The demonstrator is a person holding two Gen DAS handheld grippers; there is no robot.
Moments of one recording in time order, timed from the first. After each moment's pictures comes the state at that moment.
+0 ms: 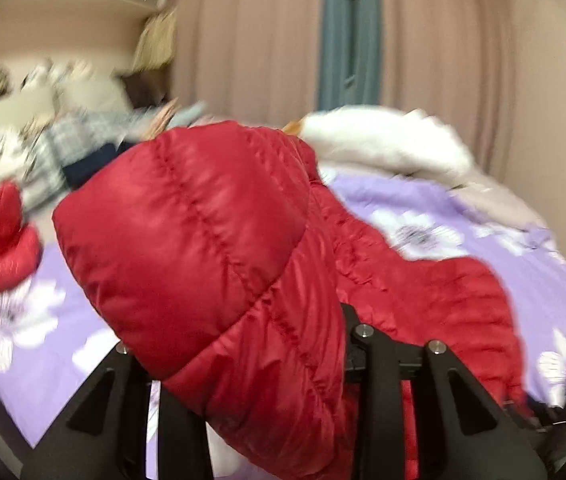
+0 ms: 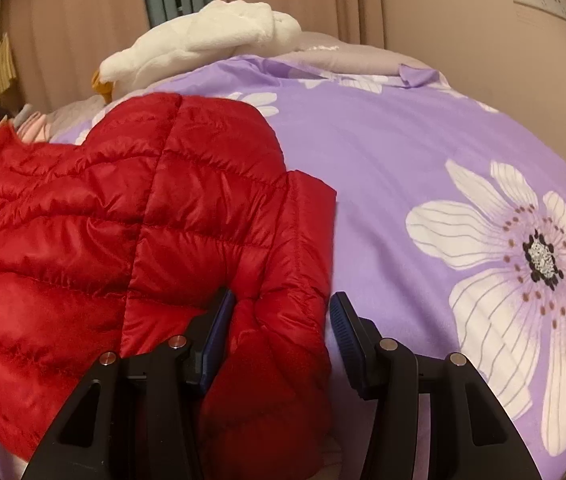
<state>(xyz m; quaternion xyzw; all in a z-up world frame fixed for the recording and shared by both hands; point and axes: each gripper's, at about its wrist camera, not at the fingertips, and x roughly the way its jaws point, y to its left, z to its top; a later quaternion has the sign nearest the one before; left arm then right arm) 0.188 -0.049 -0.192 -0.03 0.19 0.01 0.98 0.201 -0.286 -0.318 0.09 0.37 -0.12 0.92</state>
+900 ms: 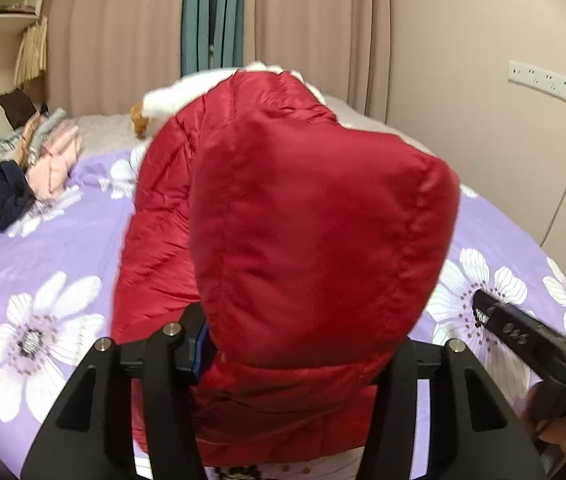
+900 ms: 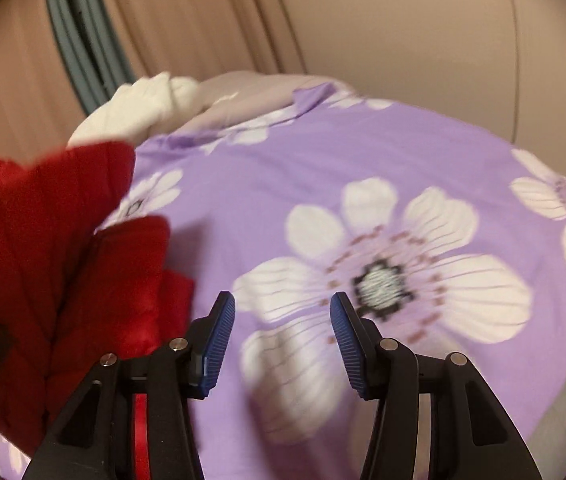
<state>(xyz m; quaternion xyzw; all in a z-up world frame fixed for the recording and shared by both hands) 0.167 -0.188 -0.219 0.03 0.27 -0.17 0.95 0.118 -0.394 -0.263 0.20 0.30 -0.21 0.91</state>
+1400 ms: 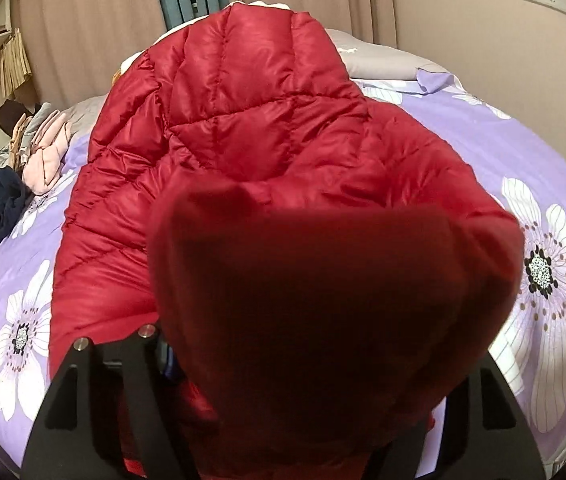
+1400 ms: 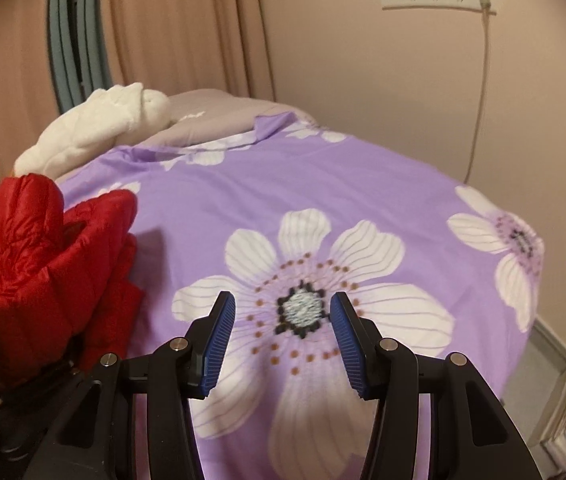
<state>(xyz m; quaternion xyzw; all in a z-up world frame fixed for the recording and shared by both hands) 0.199 -0.248 -0.274 0.12 0.35 -0.13 0.92 0.101 -0.407 -0.253 0.14 0.28 -0.29 0.90</state>
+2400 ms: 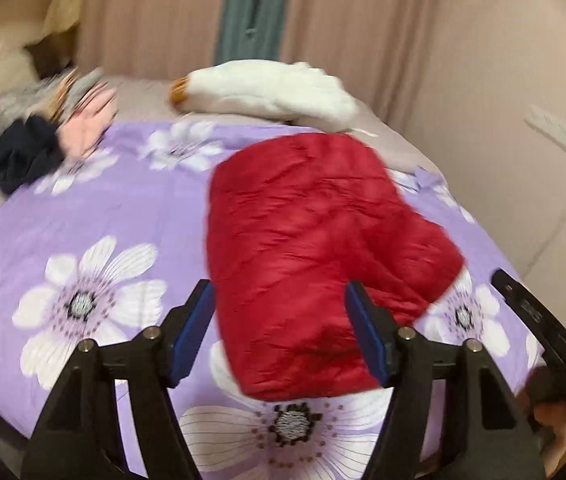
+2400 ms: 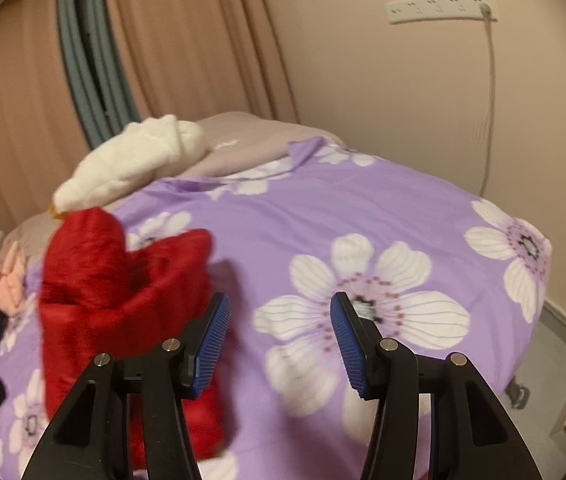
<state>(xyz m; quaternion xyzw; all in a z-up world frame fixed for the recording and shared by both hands) 0.134 -0.074 -0.169 -0.06 0.32 -0.15 0.94 0.093 -0.350 -0.194 0.17 0.24 -0.22 0.93</state>
